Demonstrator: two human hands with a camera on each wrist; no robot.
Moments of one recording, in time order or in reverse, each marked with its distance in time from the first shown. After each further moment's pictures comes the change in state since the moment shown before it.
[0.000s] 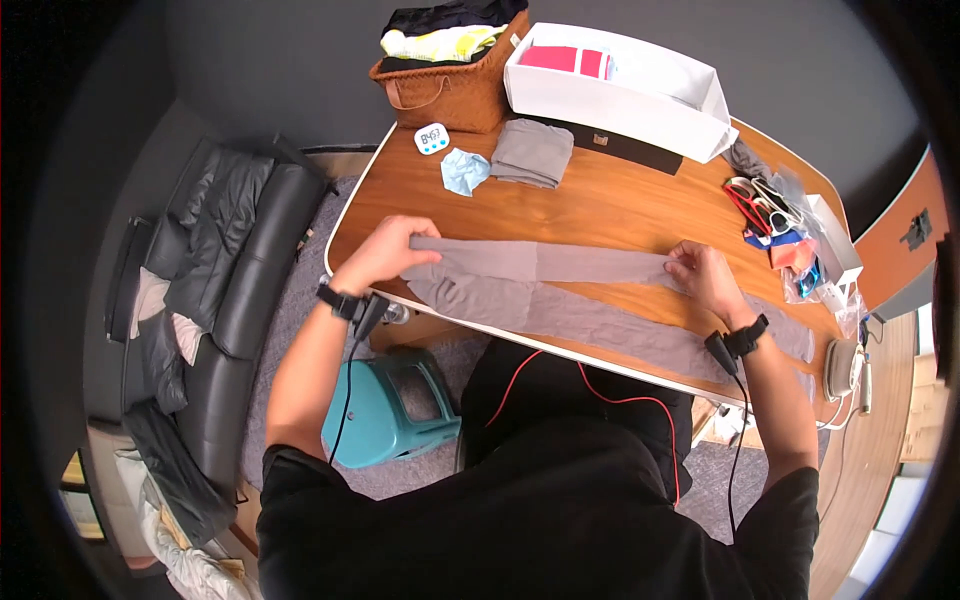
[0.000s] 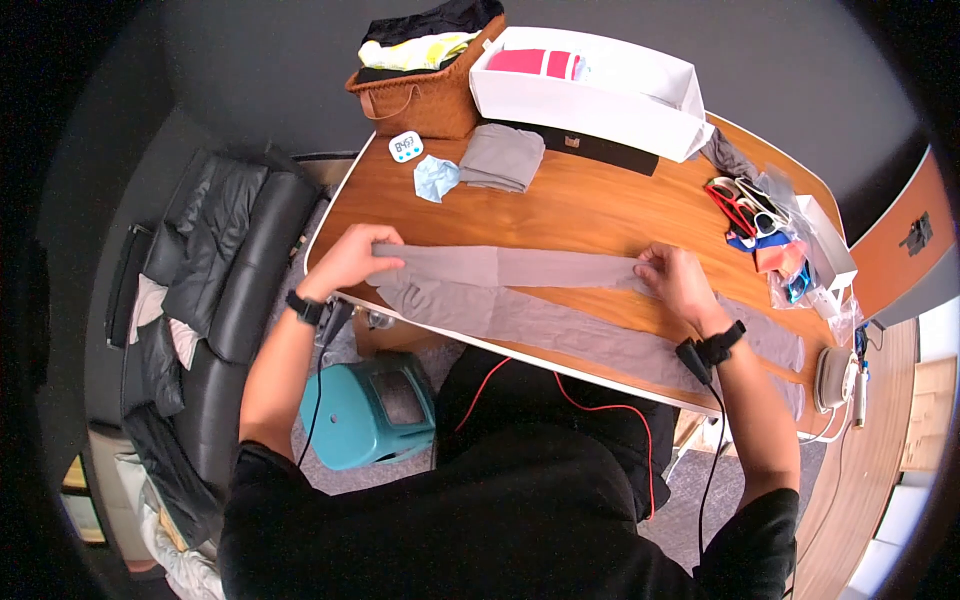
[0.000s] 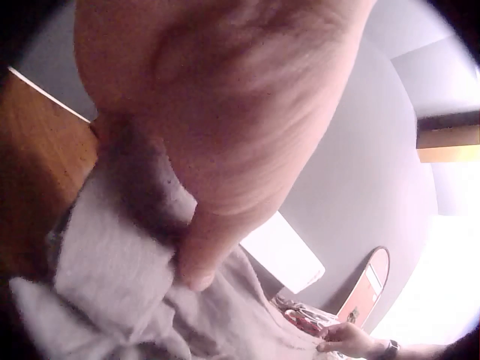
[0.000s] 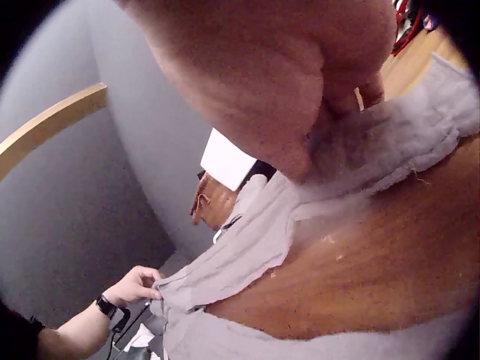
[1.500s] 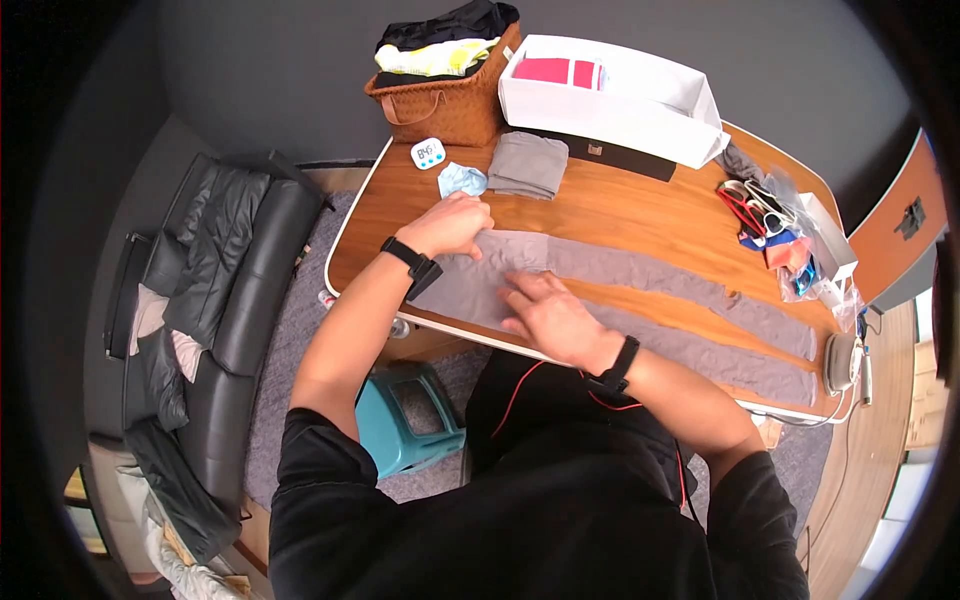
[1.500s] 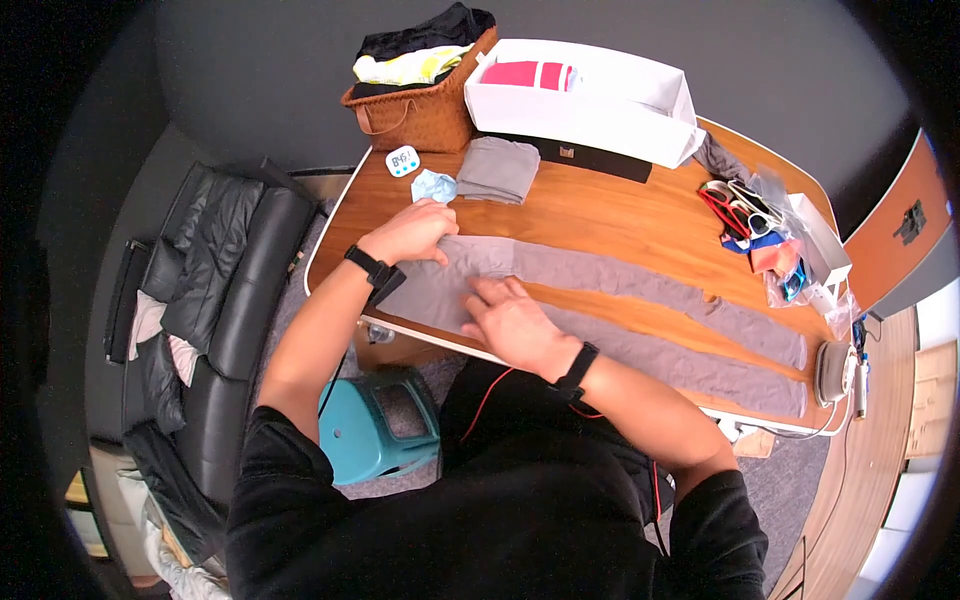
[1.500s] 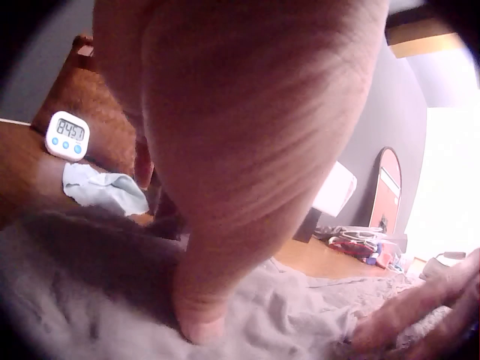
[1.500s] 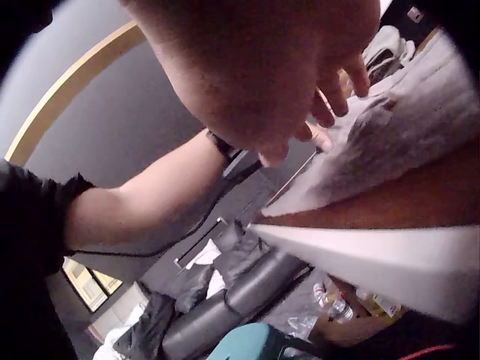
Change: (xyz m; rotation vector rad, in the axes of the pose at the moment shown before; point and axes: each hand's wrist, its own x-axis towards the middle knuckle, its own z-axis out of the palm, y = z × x) left_hand 0.102 0.013 0.028 0.561 -0.255 0.307; right_hand 0.005 -0.149 0.158 -0.176 -0.150 -0.611
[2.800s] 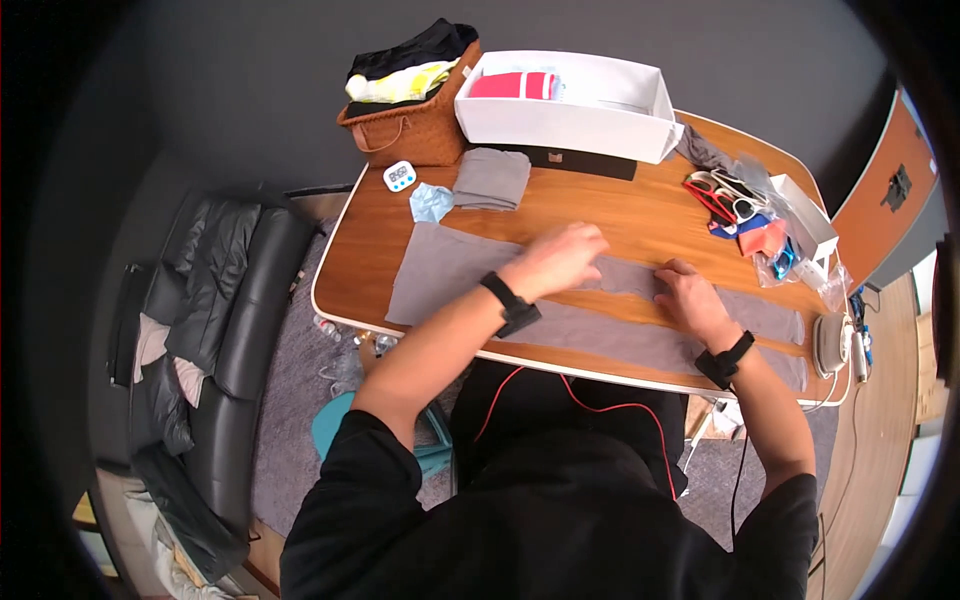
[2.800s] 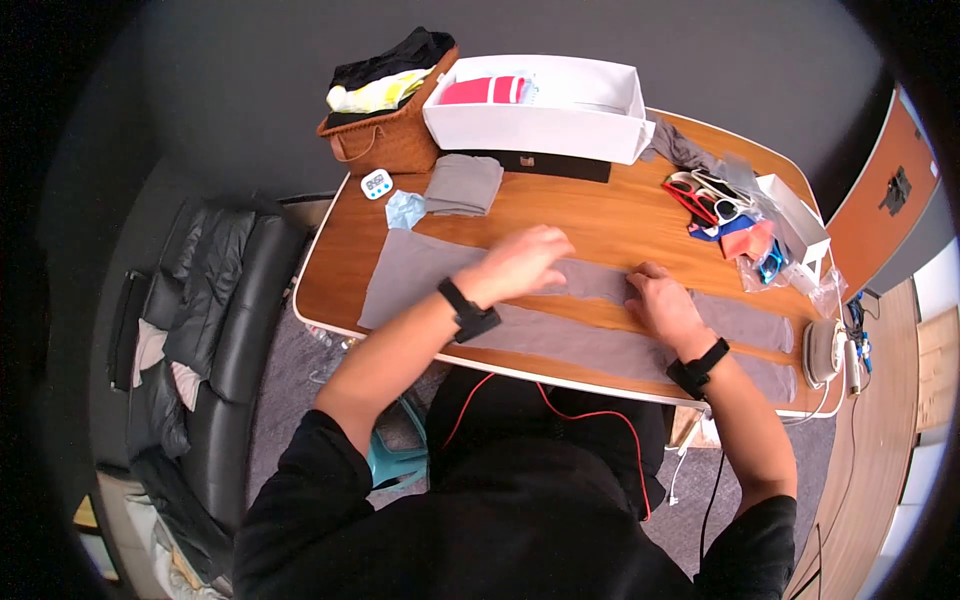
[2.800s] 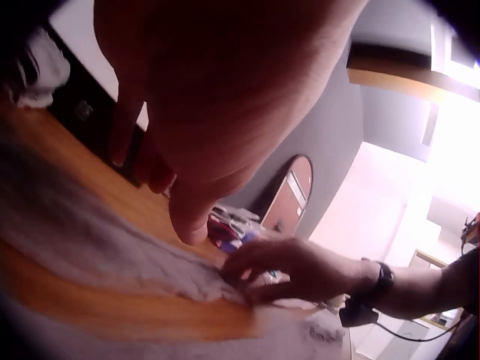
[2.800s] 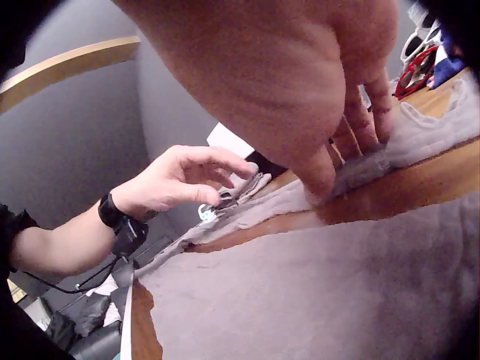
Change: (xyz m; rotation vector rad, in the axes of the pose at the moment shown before) left_hand 0.122 0.171 0.022 -0.273 0.330 0.196; right_hand -0.172 0.124 -0.125 -0.133 0.039 0.487
